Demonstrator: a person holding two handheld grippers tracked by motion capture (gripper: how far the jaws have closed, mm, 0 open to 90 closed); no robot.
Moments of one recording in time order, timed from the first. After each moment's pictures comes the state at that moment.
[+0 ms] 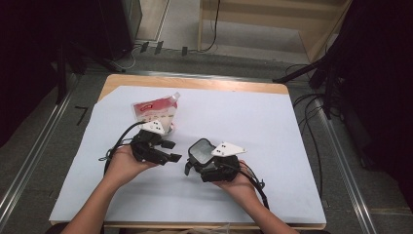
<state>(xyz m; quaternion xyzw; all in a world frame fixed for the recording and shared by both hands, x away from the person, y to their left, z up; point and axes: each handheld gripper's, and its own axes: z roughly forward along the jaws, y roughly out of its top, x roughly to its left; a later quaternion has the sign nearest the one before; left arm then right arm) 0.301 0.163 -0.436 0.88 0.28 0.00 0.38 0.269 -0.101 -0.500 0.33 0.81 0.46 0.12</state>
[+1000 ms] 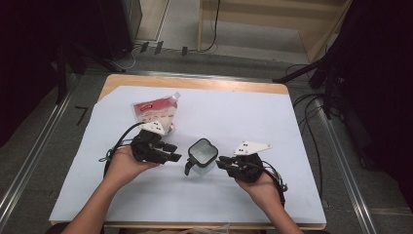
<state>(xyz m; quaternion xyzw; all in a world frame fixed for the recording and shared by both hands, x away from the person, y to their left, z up) 0.299 0.161 -0.438 0.88 0.29 -0.02 0.38 0.258 -0.155 -0.462 0.32 0.83 0.45 0.07</state>
